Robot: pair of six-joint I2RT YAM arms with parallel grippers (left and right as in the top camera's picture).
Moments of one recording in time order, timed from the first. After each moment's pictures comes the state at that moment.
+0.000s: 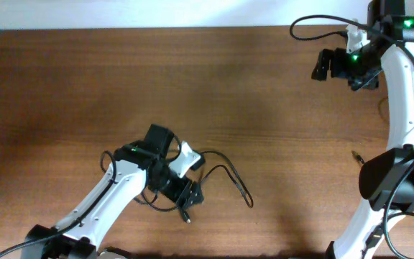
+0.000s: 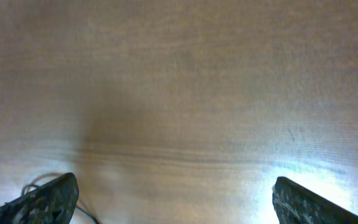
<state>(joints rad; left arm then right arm) -0.33 1.42 0.80 -0.84 0.52 0.26 -0.11 2.05 2.14 -1.41 -0.22 0.02</state>
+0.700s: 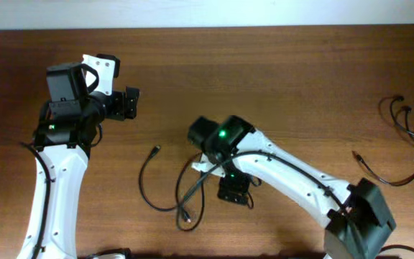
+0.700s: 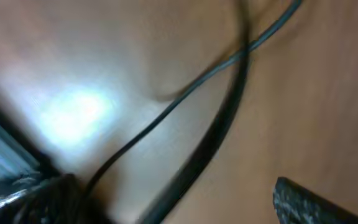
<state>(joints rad) 0.11 1.37 1.19 -0.56 0.26 0.18 0.84 1.82 1.49 -1.37 0.11 -0.45</state>
